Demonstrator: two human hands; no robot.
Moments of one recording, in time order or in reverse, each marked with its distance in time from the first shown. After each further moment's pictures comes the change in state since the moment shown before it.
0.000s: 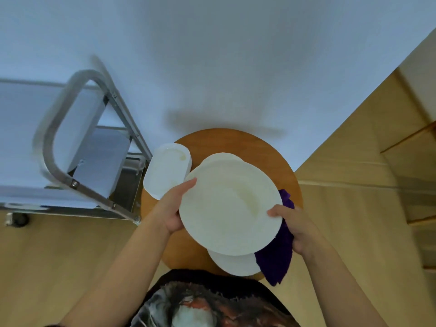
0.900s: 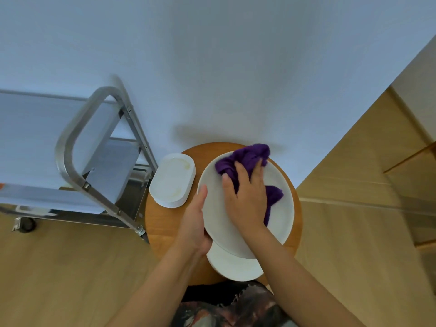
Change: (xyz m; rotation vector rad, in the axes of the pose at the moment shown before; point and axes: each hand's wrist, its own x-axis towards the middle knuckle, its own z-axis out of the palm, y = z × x) left_hand -0.038 -0.053 0.042 -0.059 -0.149 0.399; right_hand -0.015 -0.012 0.097 -0.825 0.339 -0.869
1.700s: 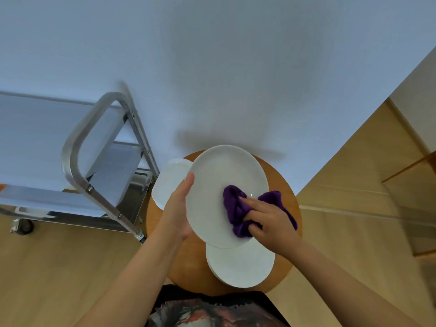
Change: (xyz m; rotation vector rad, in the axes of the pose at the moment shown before) left_hand 0.015 0.042 -0.022 -0.051 -0.047 -0.059; right_hand -0.010 0.064 -0.040 -0.113 -0.269 -0.622
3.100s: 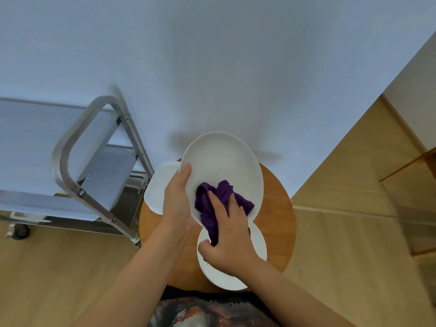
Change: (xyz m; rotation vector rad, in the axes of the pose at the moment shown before) left_hand 0.004 -0.006 0.049 -0.056 0.221 0.169; right_hand 0.004 -0.067 0.022 0.147 -0.010 0.320
